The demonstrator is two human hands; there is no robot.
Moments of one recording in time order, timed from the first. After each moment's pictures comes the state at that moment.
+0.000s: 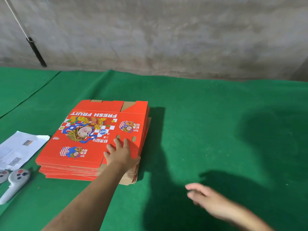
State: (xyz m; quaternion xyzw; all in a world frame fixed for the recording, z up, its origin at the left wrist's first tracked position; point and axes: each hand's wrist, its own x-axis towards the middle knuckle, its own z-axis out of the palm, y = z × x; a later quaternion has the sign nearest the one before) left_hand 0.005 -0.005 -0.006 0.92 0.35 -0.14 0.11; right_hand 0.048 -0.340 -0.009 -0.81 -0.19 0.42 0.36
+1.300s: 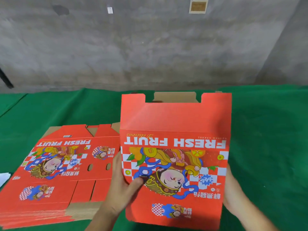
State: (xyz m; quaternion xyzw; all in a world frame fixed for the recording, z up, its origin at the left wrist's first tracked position) left_hand 0.021 -0.078 0.000 0.75 0.07 0.18 0.63; right_hand 0.128 -0.385 0.050 -0.67 0.02 0.20 0.72
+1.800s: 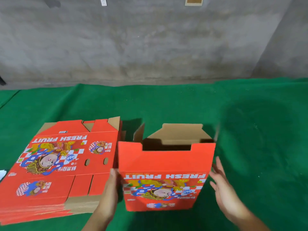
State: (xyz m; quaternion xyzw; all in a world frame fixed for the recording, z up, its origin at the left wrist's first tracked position) left_hand -0.002 -0.068 -0.039 0.72 0.15 0.08 0.67; right_hand 0.110 -0.393 -0.002 -0.68 0.02 0.13 0.73
